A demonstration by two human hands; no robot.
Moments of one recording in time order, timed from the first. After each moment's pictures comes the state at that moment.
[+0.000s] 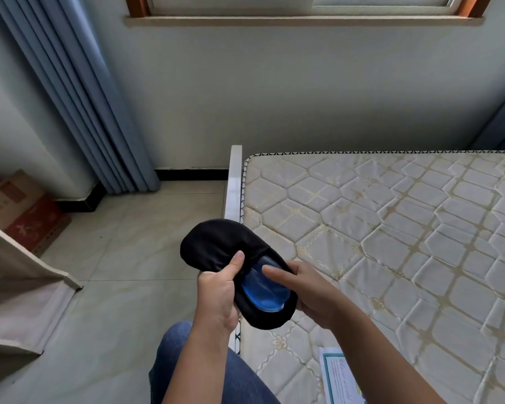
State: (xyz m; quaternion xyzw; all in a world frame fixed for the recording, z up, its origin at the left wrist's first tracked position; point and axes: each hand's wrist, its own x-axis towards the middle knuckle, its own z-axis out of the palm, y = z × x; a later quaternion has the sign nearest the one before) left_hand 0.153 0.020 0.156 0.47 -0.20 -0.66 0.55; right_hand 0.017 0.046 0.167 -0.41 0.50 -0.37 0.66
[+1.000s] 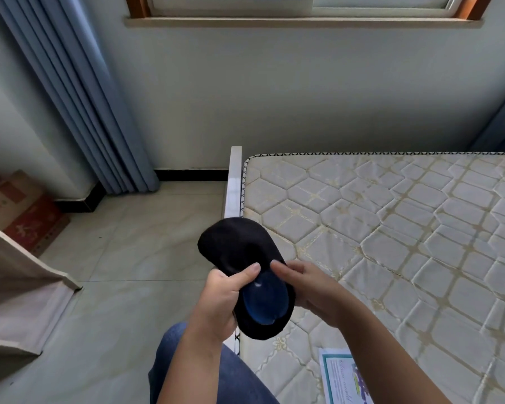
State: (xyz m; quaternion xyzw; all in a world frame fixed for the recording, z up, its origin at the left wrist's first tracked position) left_hand 0.163 0.029 0.165 0.40 -0.31 -0.75 0.43; right_hand 0.008 0.047 0.165 -0.43 0.51 -0.36 0.65
